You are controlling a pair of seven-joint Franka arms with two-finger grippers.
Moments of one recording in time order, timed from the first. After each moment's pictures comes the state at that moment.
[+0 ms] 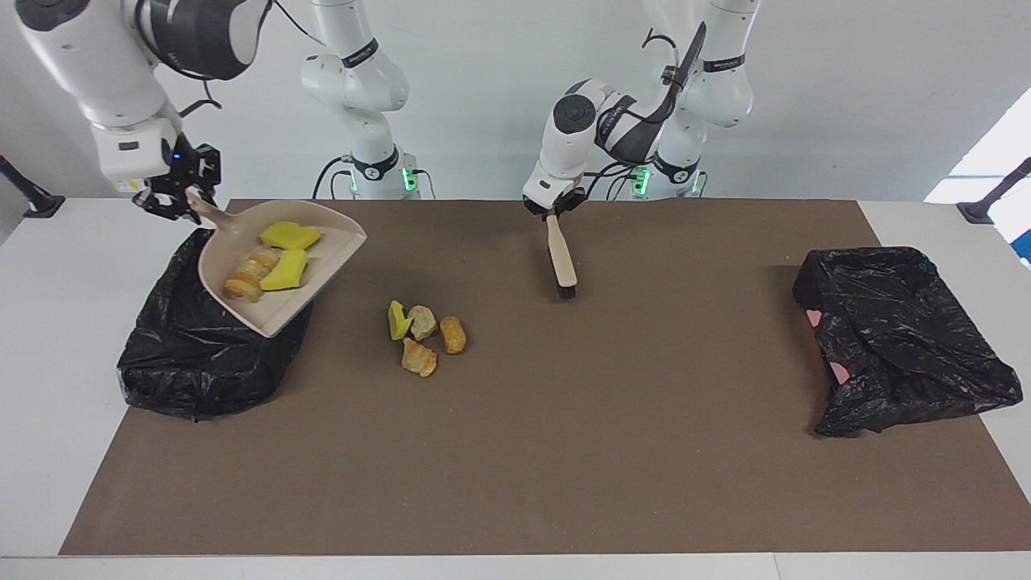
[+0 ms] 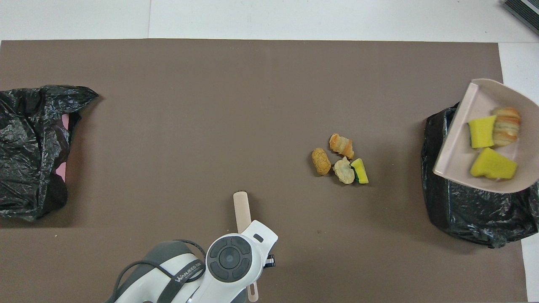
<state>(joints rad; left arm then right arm) -0.94 -0.08 0.04 -2.37 -0.26 2.16 -0.83 -0.42 -0.06 0.05 -1.71 -0.18 1.62 -1.47</state>
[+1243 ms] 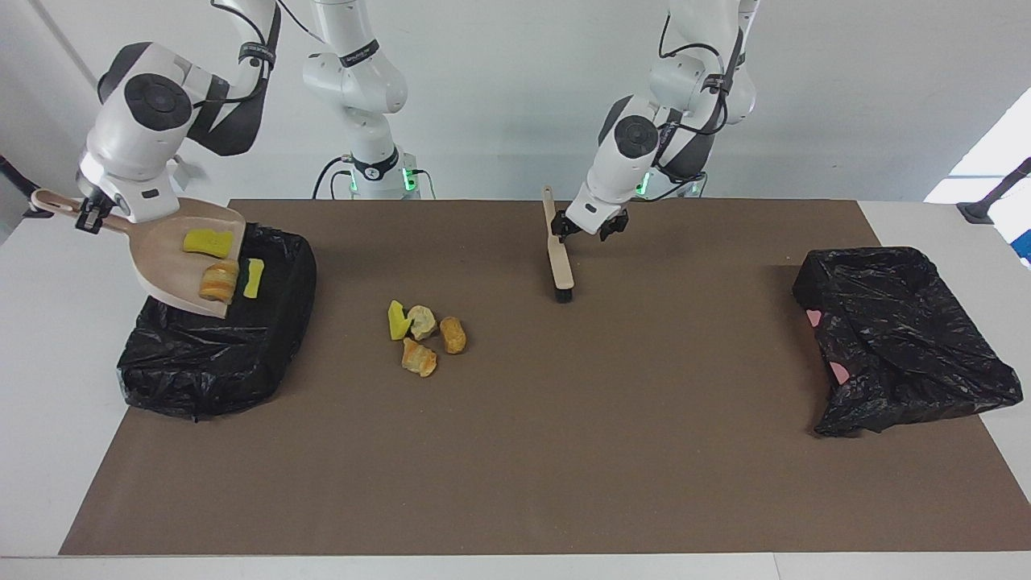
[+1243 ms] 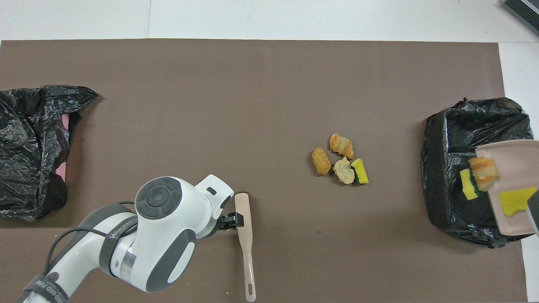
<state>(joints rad) -0.66 -0.08 0.07 -2.28 -0.24 2.05 -0.51 -0.32 -0.10 0.07 -2.03 -0.95 1.93 -1.60</state>
